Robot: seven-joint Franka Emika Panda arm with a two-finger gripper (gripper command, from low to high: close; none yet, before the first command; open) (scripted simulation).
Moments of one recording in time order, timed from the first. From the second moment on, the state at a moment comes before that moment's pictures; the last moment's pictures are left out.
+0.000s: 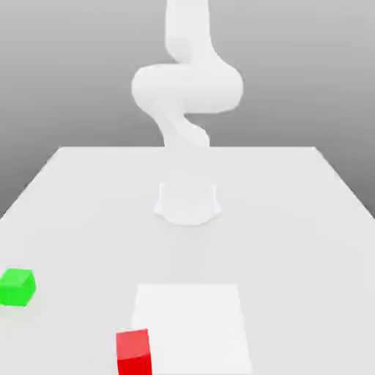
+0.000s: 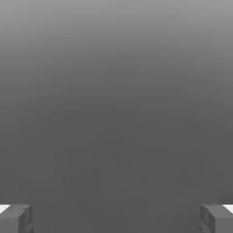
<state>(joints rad) 0.02 -0.71 -0.03 -2.31 0.01 2.33 0.76</state>
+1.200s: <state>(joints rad) 0.00 0.41 -0.14 -2.39 0.16 2.79 0.31</state>
